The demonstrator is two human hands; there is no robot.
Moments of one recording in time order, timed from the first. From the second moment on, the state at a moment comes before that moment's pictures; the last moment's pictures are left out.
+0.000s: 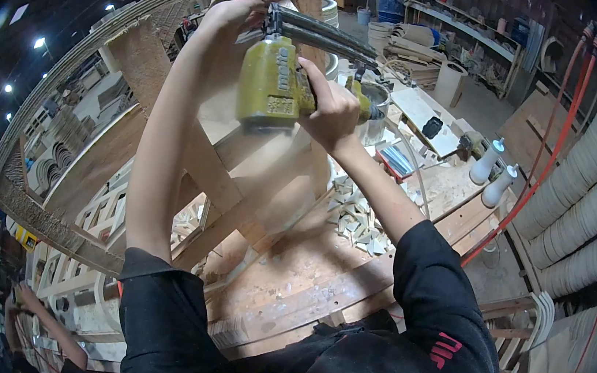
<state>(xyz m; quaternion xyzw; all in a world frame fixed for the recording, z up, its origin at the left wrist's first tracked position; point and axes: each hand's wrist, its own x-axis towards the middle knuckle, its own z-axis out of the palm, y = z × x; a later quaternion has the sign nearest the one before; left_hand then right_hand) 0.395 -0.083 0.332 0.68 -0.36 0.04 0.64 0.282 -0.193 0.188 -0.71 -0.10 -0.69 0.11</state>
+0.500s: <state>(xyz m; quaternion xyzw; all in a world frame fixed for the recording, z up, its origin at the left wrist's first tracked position) 0.407 -0.076 0.325 0.75 -0.47 0.17 0.42 0.244 -0.226 0.169 -0.71 -0.10 -0.68 0.14</state>
